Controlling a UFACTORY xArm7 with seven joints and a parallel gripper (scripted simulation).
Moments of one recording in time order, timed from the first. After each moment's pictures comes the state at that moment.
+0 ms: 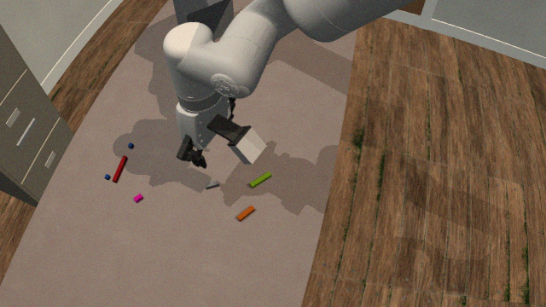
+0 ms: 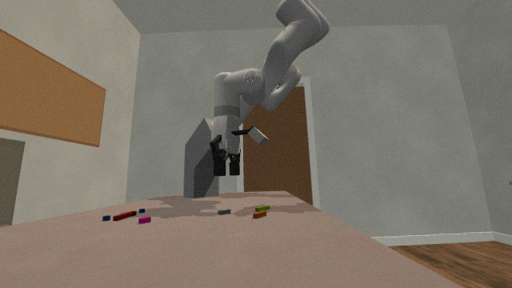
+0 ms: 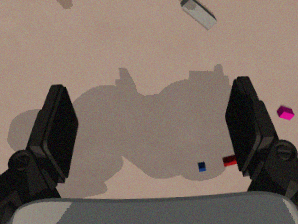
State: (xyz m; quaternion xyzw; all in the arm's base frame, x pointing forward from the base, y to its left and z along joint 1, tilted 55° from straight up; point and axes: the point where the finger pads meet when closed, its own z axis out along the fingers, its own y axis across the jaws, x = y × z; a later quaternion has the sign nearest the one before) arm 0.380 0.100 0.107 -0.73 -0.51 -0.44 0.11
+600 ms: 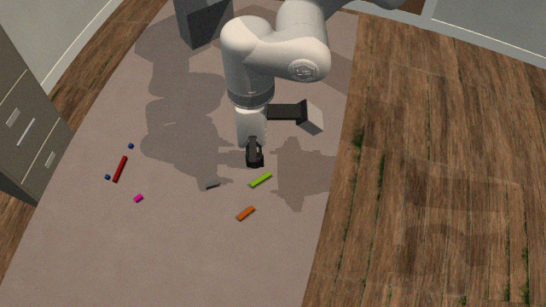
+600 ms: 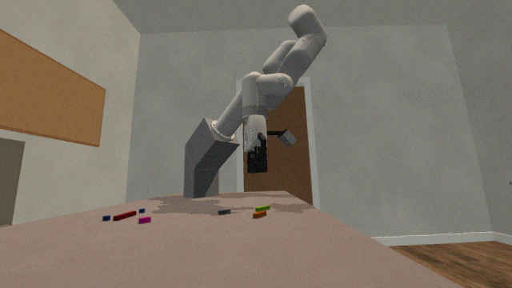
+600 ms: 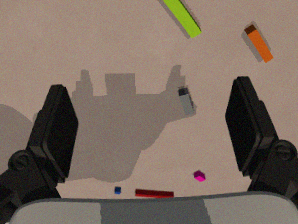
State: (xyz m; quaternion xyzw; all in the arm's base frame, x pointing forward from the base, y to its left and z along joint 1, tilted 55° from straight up) arm 0.346 0.161 0.151 -0.55 -0.70 -0.46 -0.02
